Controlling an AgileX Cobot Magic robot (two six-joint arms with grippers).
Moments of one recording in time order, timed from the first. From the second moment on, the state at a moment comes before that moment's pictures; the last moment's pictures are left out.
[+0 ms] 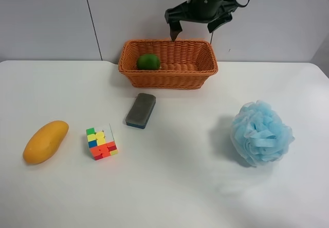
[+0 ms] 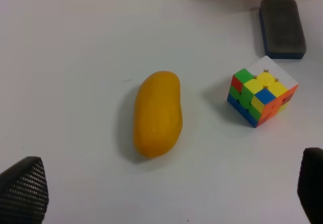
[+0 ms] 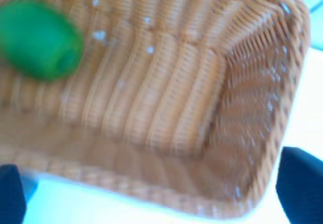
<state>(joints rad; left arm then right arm) -0.08 -0.01 -0.51 -0.07 1.06 0.13 0.43 2.02 -1.88 -0.12 0.93 0.21</state>
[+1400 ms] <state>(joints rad) -0.08 -0.01 -0.51 -0.07 1.06 0.13 0.55 0.91 -1.07 -0.05 1.22 0.08</state>
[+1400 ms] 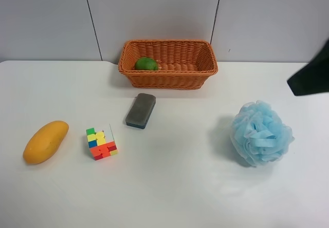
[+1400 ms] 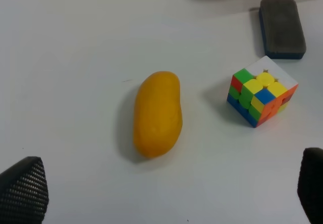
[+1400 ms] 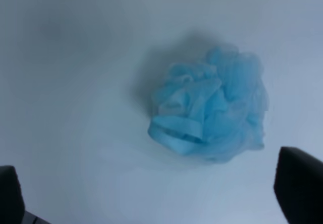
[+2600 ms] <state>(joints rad) -0.08 -0.01 -0.51 -0.07 1.06 0.13 0.18 0.00 -0.54 -0.04 1.23 0.08</state>
